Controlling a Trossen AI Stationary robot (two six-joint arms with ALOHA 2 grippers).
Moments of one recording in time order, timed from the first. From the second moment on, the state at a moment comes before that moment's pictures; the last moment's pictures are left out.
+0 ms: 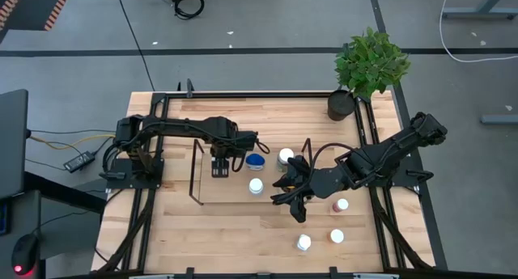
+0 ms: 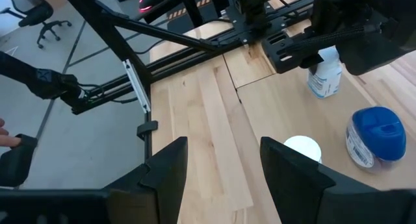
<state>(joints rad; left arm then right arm) 0.07 1.80 1.49 -1.32 -0.06 0.05 0.47 1.50 1.46 -0.53 0.37 0.65</state>
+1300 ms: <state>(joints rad) -0.20 1.73 2.09 -1.26 -0.14 -0.39 0.65 1.50 1.46 -0.76 0.32 1.09</state>
